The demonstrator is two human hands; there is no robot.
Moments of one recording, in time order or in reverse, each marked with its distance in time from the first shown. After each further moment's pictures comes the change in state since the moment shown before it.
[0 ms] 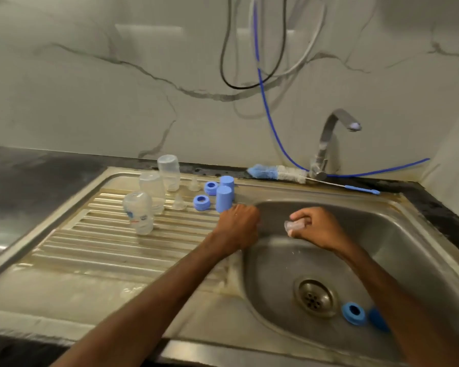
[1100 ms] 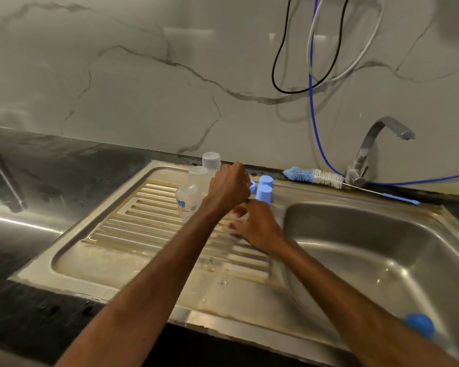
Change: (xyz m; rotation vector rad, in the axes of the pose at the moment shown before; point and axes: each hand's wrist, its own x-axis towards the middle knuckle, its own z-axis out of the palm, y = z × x) left_hand -0.011 -0.106 -0.077 -0.185 0.368 -0.242; right_hand -0.027 -0.178 0.142 0.029 -0.065 -0.435
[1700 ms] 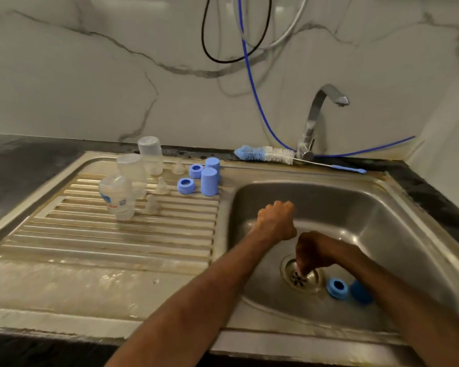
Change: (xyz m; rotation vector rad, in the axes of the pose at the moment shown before) left_hand -0.064 0.170 0.149 0.103 -0.591 0.179; right_hand -0.103 0.199 -0.125 -0.565 -0.727 0.527
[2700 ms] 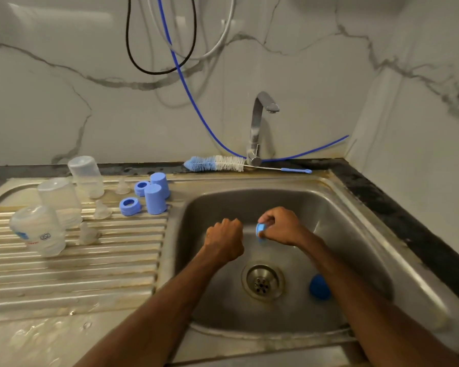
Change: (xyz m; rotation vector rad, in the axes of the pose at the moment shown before) left_hand 0.019 -0.020 0.039 0.166 0.052 -0.020; right_hand 0.011 0.038 -0.021 0.670 0.581 0.058
